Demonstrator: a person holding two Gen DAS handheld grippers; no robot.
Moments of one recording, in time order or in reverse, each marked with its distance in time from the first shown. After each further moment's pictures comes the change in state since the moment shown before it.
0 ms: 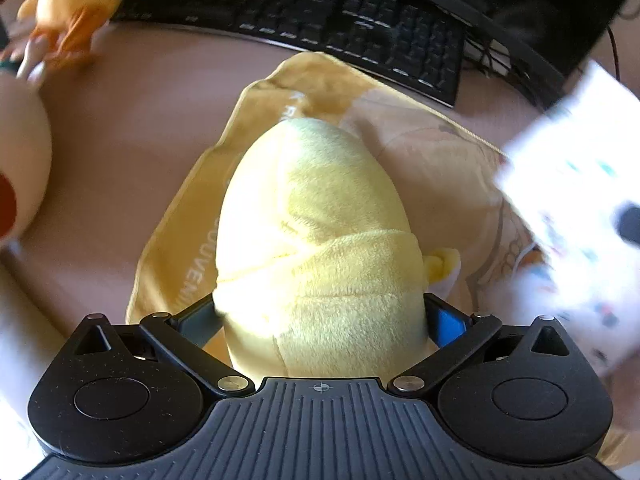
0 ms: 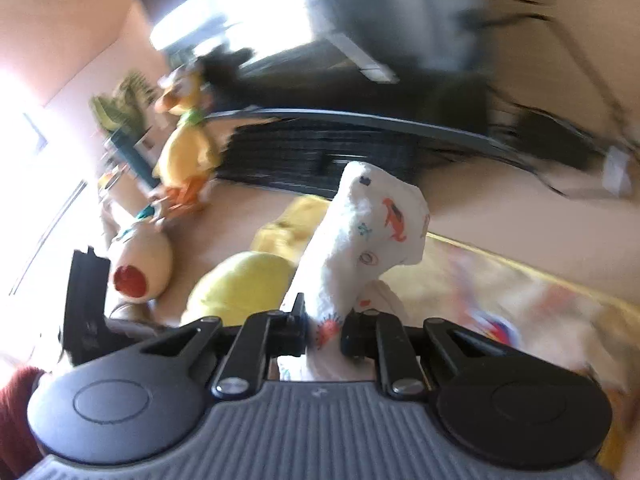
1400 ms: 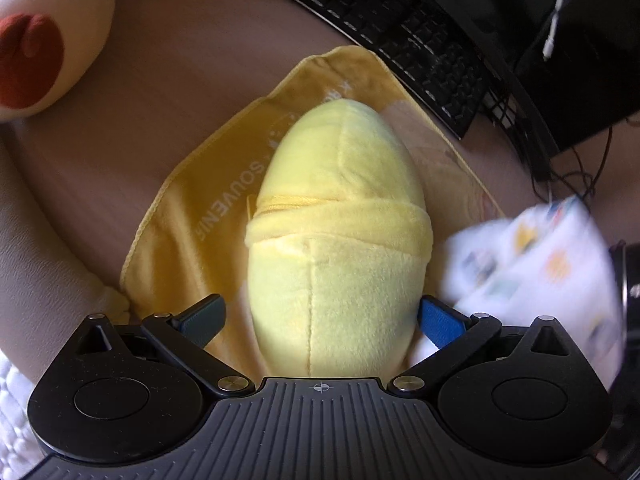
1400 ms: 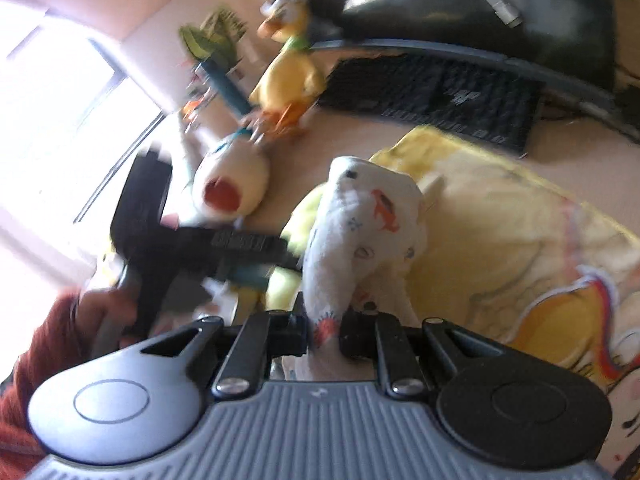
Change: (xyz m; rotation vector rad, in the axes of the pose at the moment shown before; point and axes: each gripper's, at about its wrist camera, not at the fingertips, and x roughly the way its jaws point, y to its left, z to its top) left arm -0.015 0.061 -0.017 -0.286 0.039 -0.209; right arm -0.007 0.049 -0.061 -0.126 0.176 0.217
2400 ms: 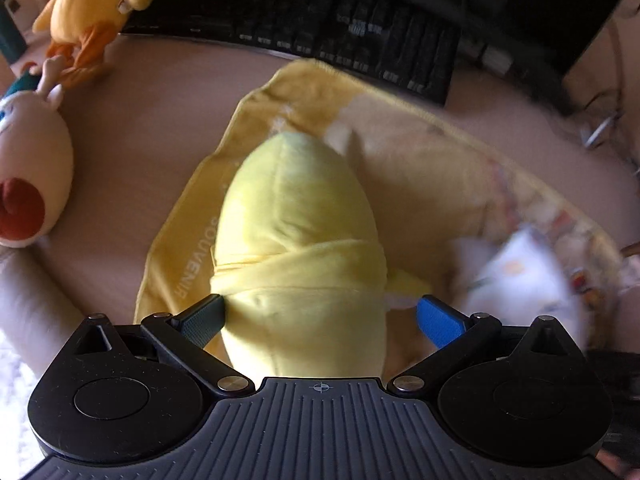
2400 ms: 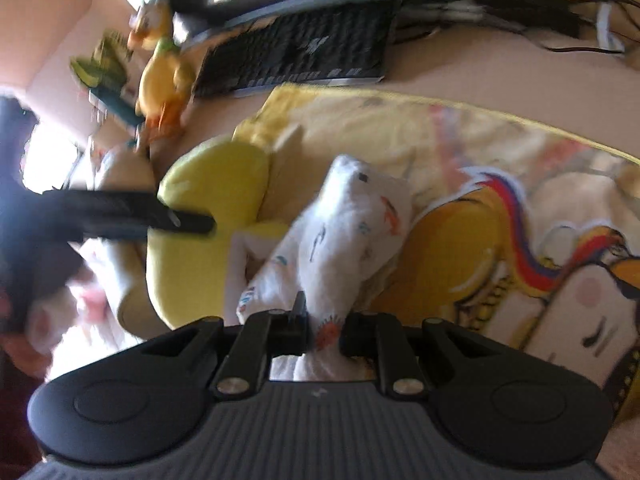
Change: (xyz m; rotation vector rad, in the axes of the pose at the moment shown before) left arm 0.023 -0.116 -0.004 0.349 -0.009 0.395; right arm -0.015 -0.091 -0.038 0.312 -0.043 -0.176
